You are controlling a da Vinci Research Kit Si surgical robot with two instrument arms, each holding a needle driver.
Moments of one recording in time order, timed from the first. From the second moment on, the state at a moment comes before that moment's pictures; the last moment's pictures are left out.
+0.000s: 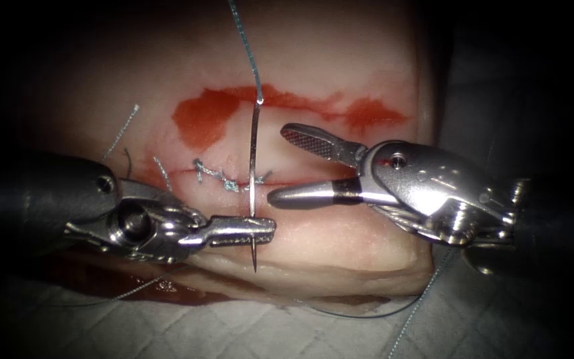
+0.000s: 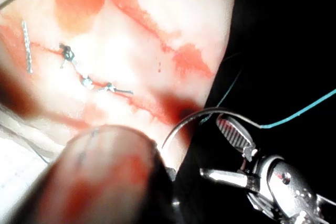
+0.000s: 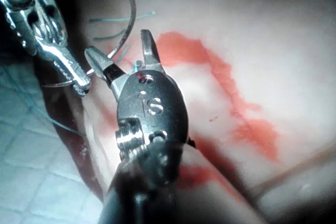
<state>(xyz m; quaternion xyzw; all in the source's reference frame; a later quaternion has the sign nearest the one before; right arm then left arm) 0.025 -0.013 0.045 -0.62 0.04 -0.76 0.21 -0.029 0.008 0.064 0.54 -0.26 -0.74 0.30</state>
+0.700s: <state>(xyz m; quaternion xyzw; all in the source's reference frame) 0.025 -0.012 0.045 -0.60 0.08 -0.77 0.21 -0.030 0.006 0.063 0.63 -0.25 -0.69 0.26</state>
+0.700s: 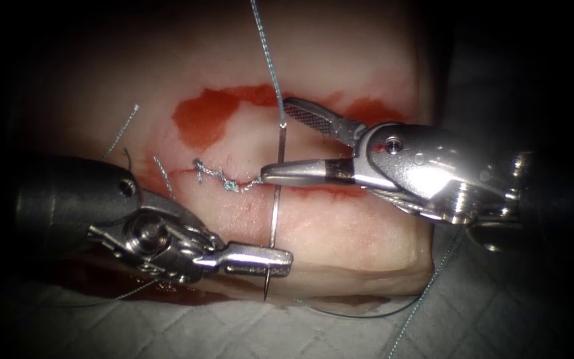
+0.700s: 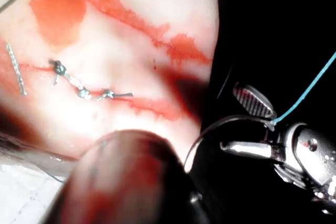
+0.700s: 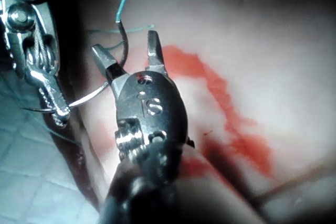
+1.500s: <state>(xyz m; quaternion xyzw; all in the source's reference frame) 0.024 -0.012 0.045 -0.60 0.01 -0.78 0.18 -0.030 0.009 0.063 0.61 -0.45 -0.58 0.31</state>
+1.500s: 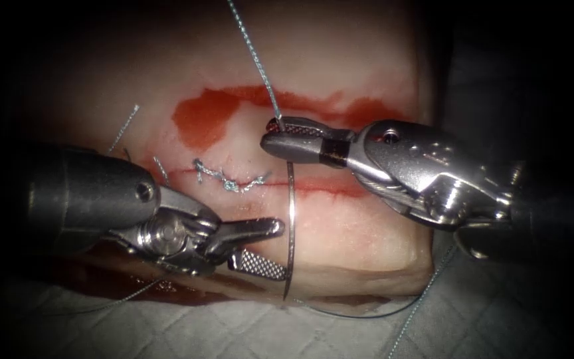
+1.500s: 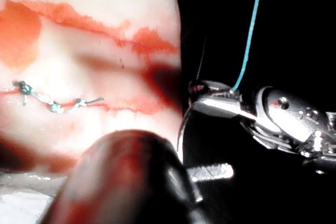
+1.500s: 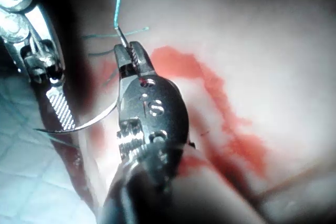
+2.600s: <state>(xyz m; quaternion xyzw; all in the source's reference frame) 0.022 -0.010 0.047 -0.64 -0.34 -0.68 -0.12 -0.030 0.009 0.072 0.22 -0.53 -0.39 0.72</state>
